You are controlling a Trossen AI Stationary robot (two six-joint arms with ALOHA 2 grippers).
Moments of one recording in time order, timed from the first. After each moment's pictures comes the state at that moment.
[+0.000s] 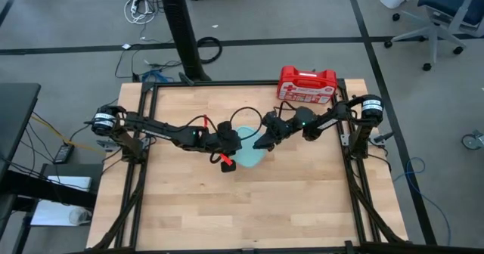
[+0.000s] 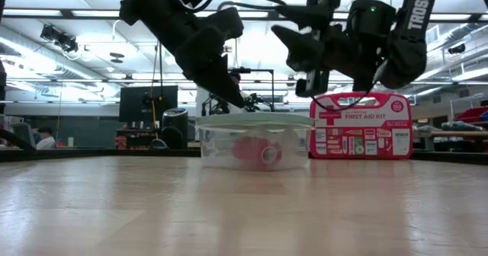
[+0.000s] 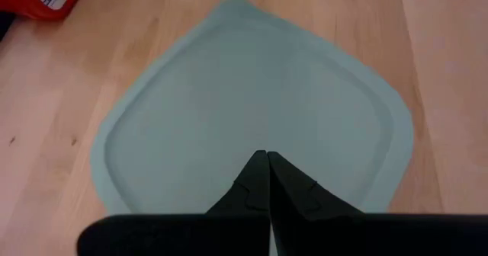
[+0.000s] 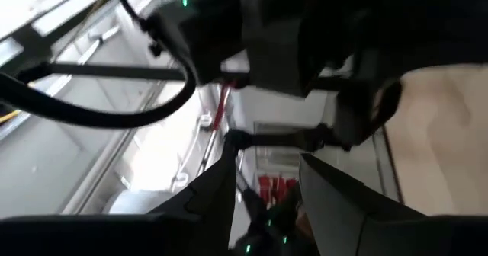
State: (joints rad) left arm -0.06 1.63 0.98 -0.11 -0.22 -0.03; right arm -0.22 1.80 0.55 1.55 -0.72 1.72
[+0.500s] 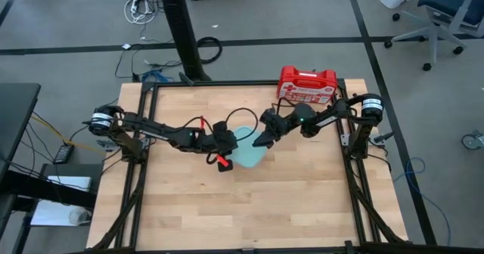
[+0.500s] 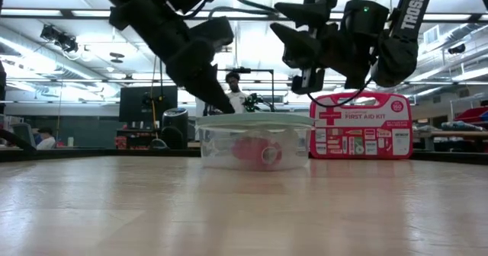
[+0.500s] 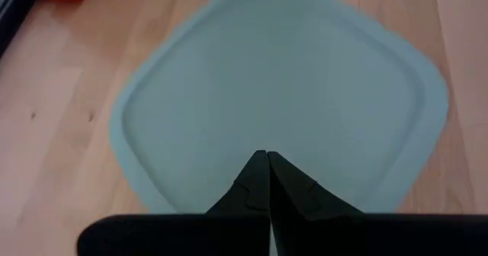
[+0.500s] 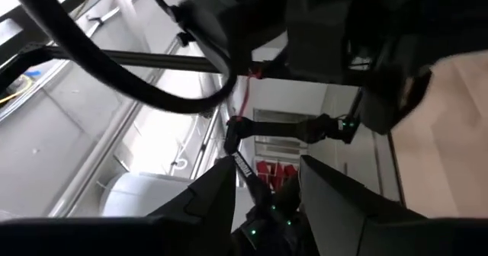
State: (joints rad) left arm -0.06 1.60 0.92 -0.09 -0.27 -0.04; right arm -0.26 1.80 0.60 1.54 -0.83 1.73
